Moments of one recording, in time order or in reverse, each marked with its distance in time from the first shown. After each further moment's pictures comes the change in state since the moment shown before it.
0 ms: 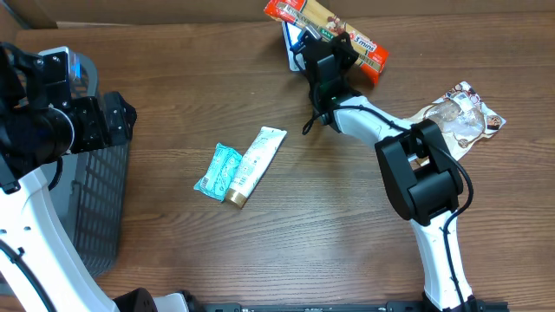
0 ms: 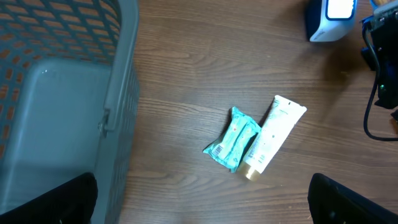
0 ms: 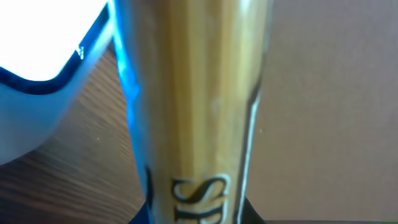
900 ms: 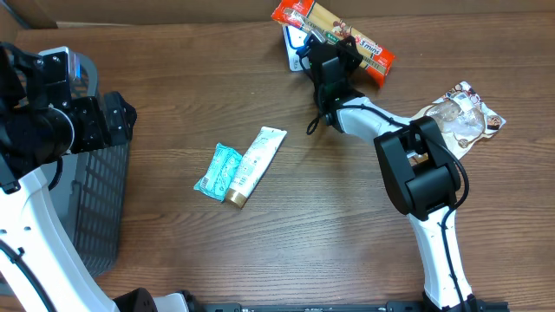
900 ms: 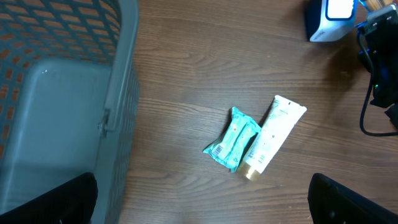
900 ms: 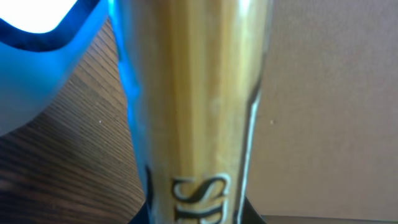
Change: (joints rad) left arm 0.000 0.000 0.000 0.000 0.000 0.000; right arm -0.015 0.042 0.000 0.016 0.007 -0.036
